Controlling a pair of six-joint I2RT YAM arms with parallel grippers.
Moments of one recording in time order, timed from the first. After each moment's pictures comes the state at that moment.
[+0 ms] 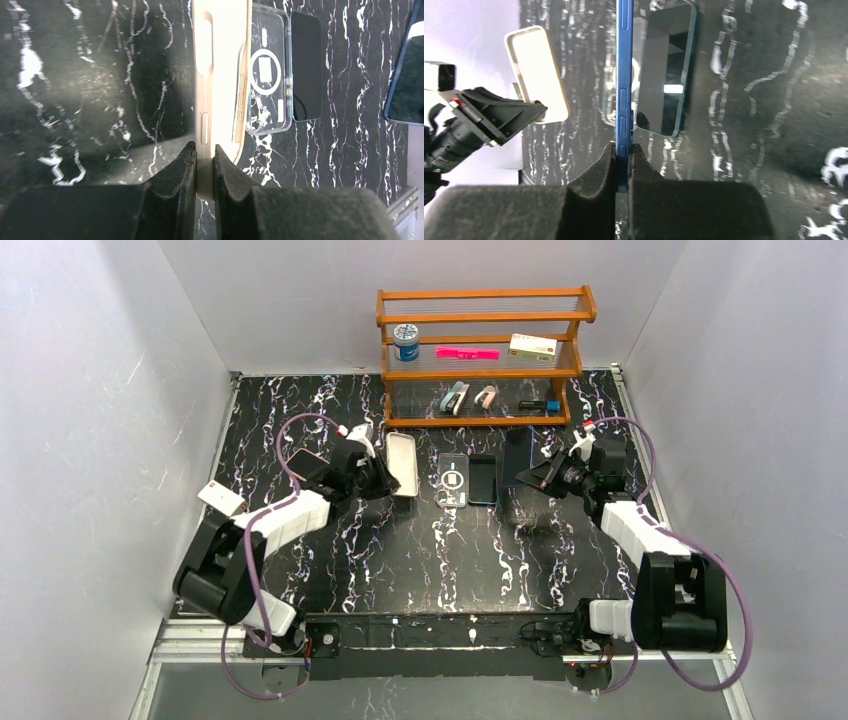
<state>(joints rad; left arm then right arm) -0.48 1.42 0.73 0.07 0.07 -0.61 0.03 1.22 0.60 0.09 -0.64 0.65</state>
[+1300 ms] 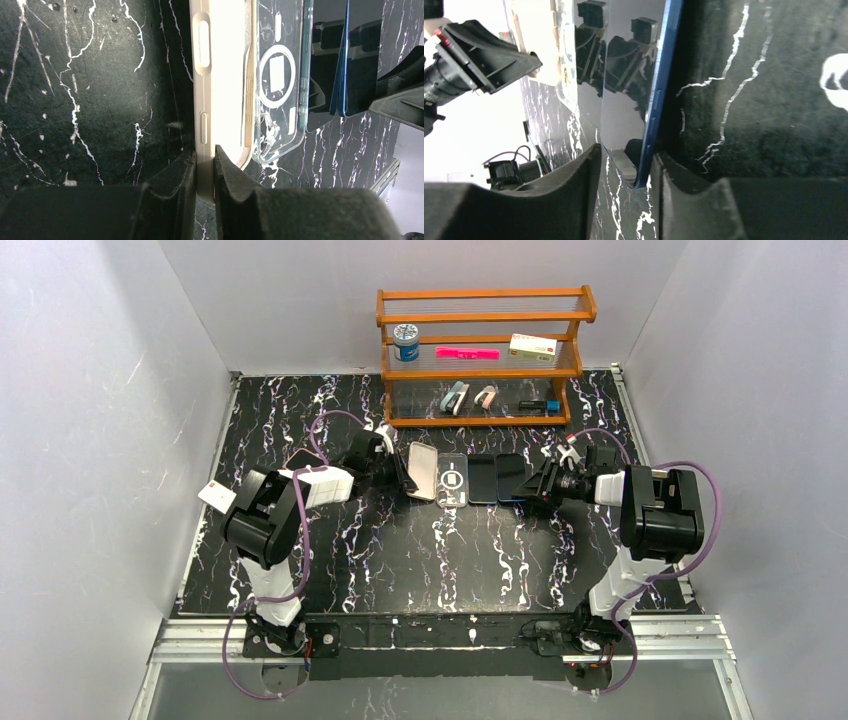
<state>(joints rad) -0.45 1.83 0.95 0.10 0.32 -0.62 -0.10 1.78 0.73 0.09 -0.92 0.40</state>
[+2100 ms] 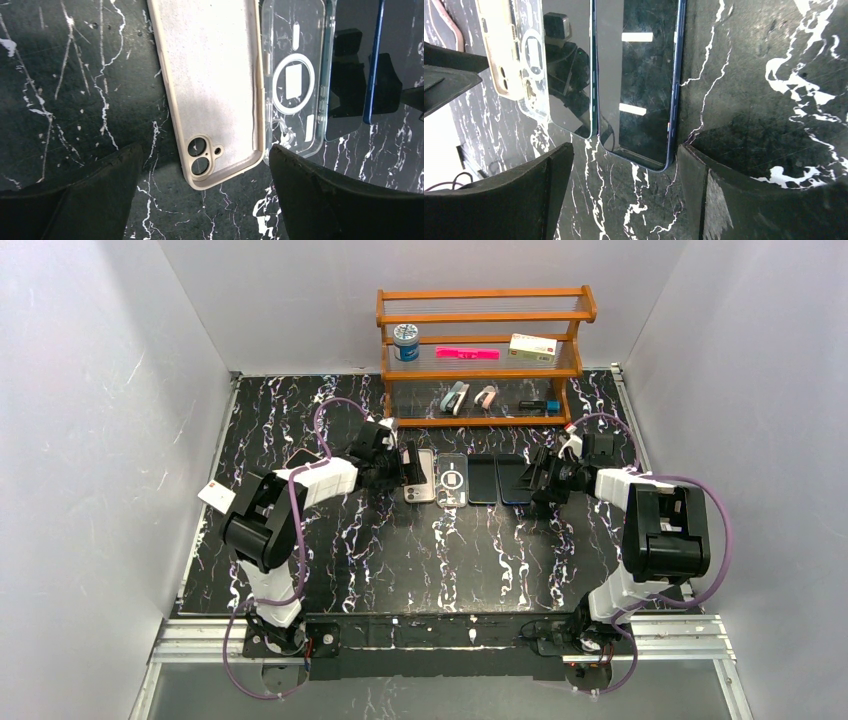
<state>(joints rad) -0.48 1.81 1.05 -0.10 0.16 -0.54 -0.04 1.63 0.79 -0.12 -0.65 0.30</state>
